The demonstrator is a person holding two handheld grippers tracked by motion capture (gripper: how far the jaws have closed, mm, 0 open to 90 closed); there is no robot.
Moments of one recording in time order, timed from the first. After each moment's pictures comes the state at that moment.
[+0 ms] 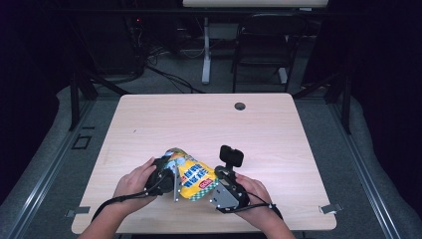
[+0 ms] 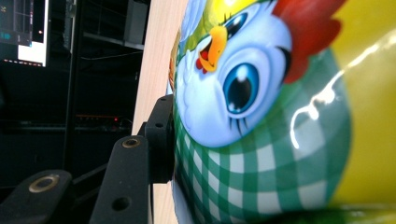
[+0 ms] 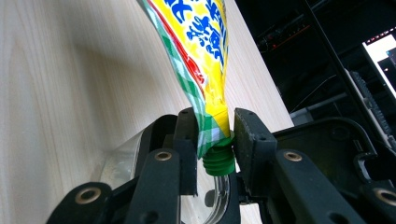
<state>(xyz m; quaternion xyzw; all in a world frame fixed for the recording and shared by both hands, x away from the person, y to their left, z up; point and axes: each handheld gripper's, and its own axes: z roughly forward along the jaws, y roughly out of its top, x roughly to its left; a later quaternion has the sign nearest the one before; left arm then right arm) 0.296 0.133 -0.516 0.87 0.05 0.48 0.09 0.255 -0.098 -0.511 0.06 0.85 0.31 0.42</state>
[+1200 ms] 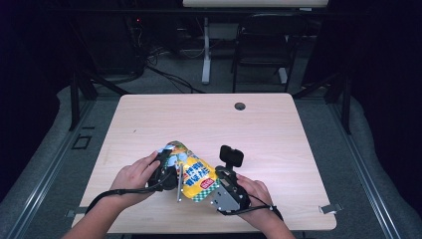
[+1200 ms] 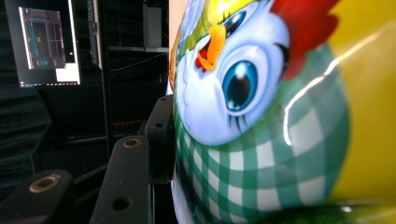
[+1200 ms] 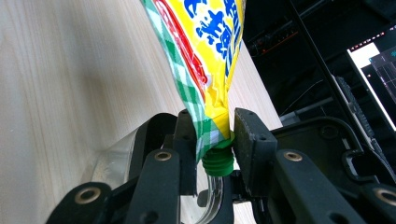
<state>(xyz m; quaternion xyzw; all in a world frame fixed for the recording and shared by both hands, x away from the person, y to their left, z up) 0.296 0.123 -0.494 0.86 -0.01 0.51 0.04 0.252 -0.100 -0.514 0.06 0.84 0.31 0.43</state>
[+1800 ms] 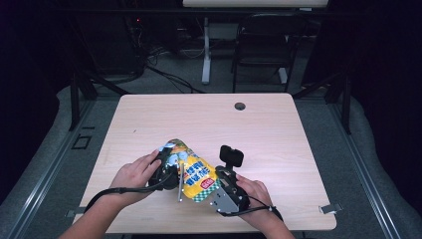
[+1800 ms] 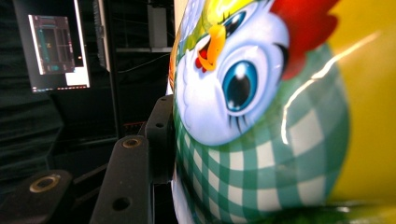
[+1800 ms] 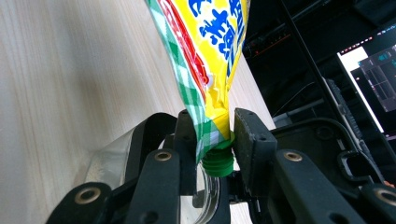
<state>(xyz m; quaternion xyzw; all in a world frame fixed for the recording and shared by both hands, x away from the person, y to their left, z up) 0.295 0.120 -0.491 0.85 -0.02 0.52 0.02 0.251 -0.099 -0.517 0.06 0.83 0.31 0.45</state>
